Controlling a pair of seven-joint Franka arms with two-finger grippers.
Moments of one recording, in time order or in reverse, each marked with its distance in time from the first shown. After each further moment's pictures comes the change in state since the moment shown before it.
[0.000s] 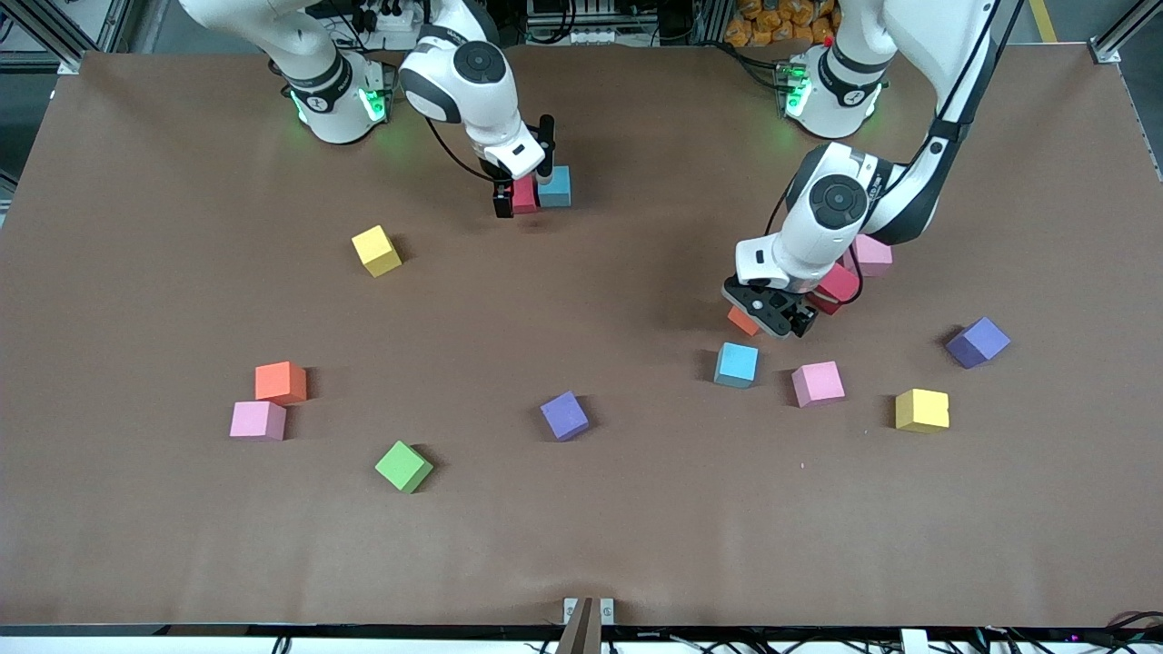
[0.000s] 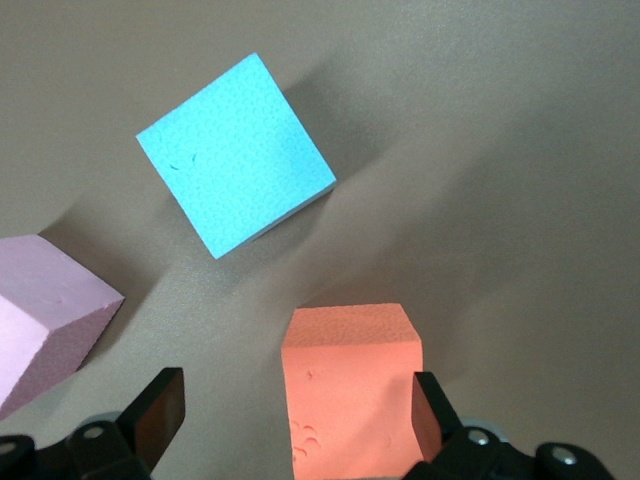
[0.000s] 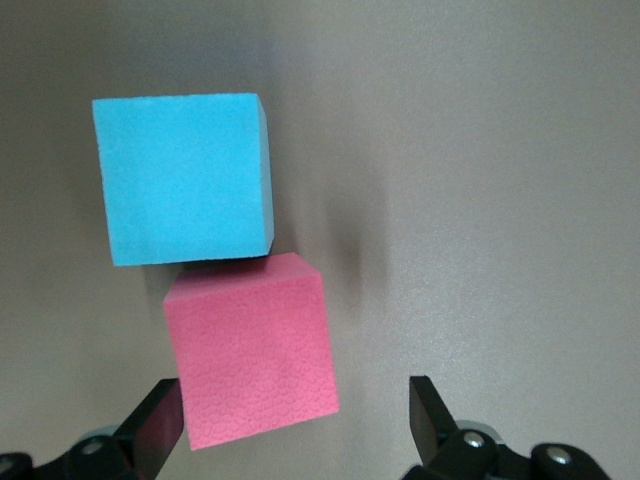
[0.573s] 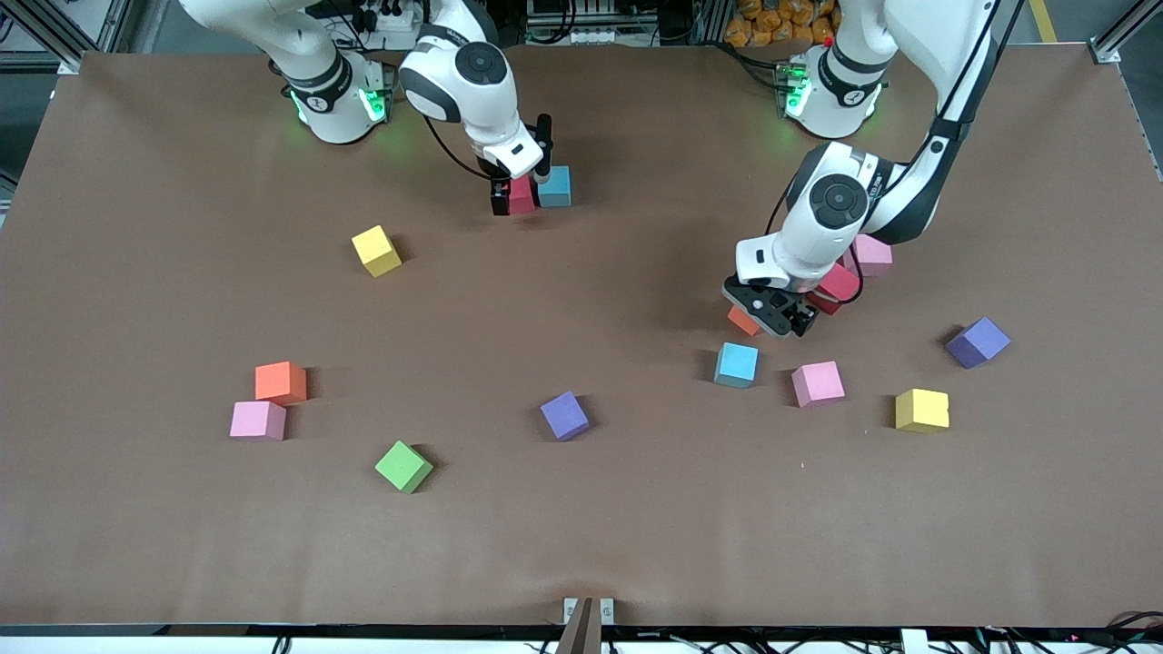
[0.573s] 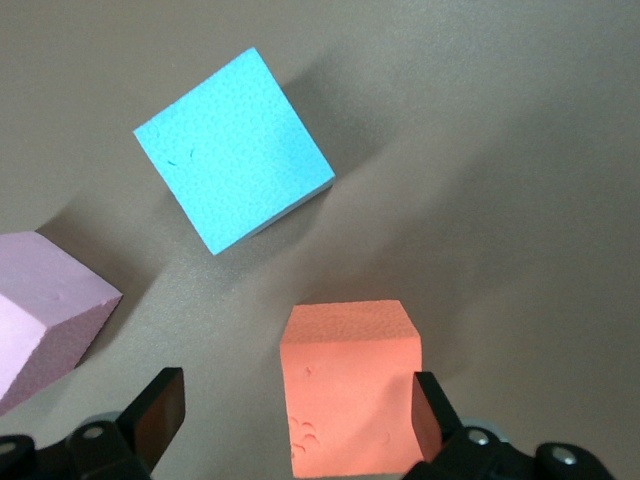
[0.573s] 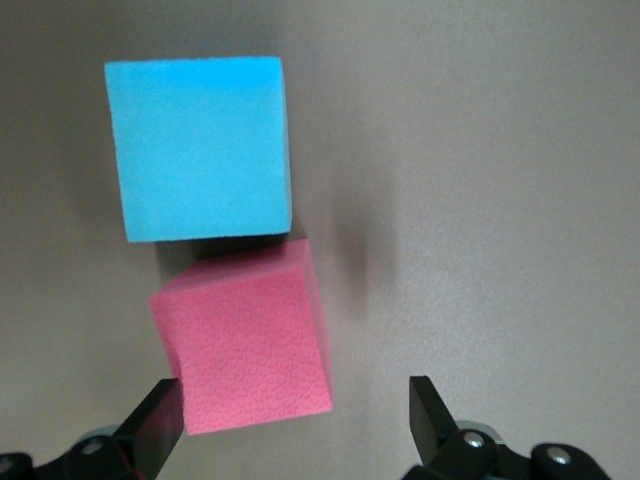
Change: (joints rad) left arm 0.000 0.000 0.000 -0.001 0.000 -0.008 0.000; right arm 0.002 -0.005 0.004 -0.011 0.000 -0.030 0.000
